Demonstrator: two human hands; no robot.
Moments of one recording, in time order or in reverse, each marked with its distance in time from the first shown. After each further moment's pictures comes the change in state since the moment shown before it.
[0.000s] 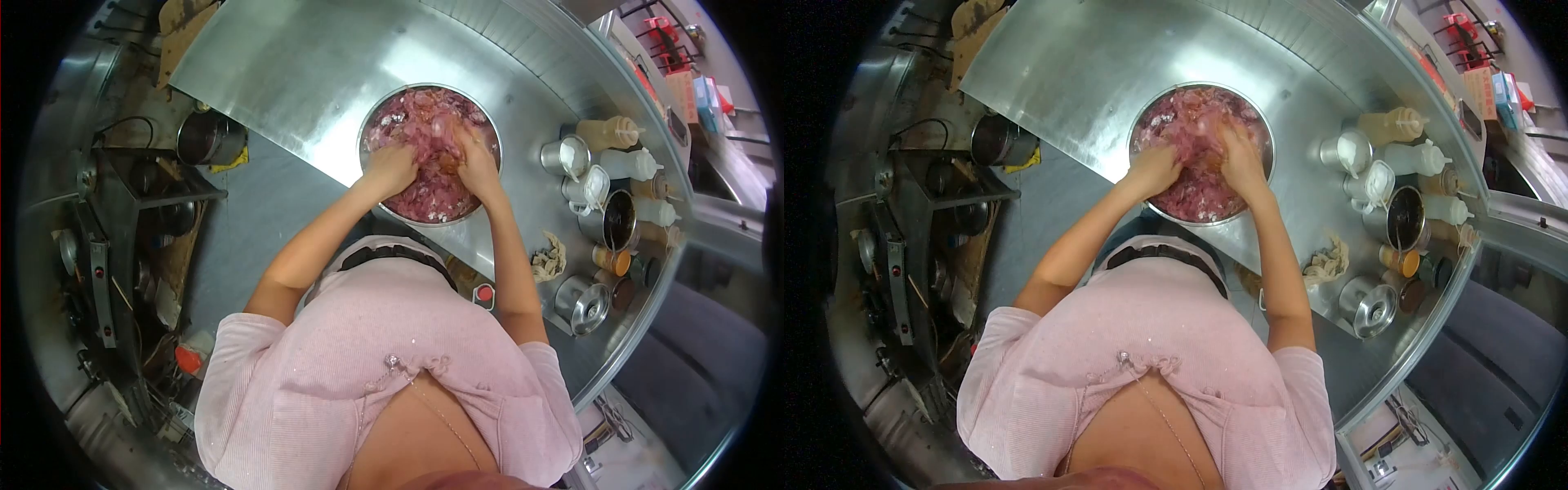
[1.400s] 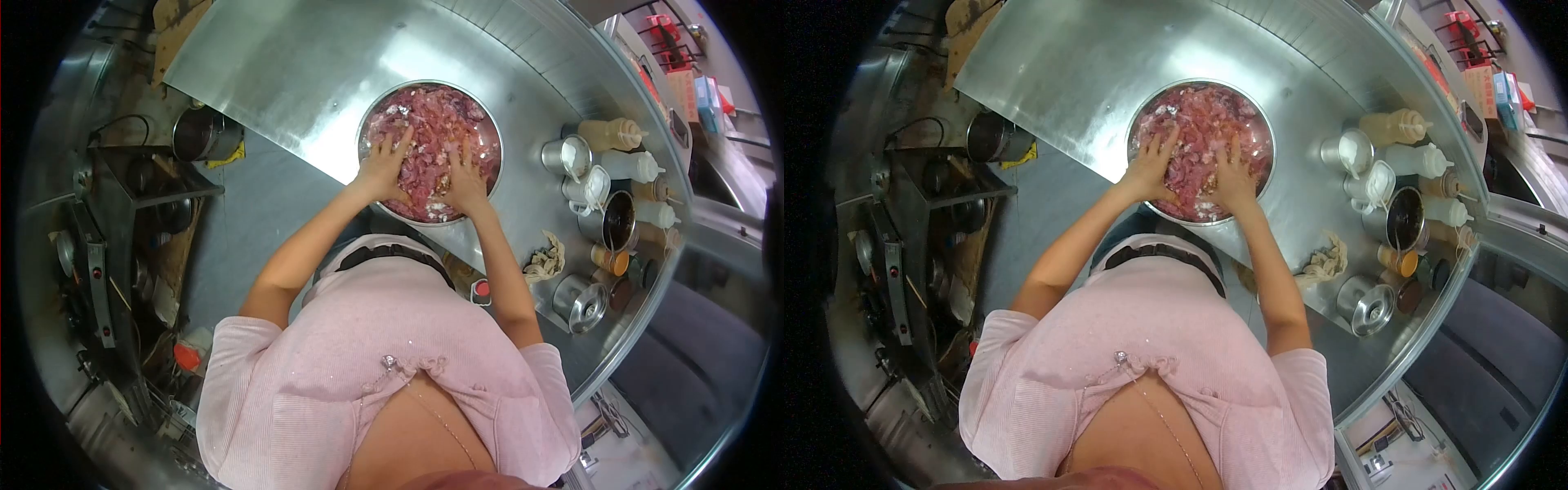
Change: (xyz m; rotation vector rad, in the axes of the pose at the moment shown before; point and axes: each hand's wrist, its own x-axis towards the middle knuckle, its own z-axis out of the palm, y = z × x) left_hand -0.011 -0.020 0.016 0.000 0.082 0.084; right_hand -0.023 -0.016 0.020 -0.199 -0.352 0.237
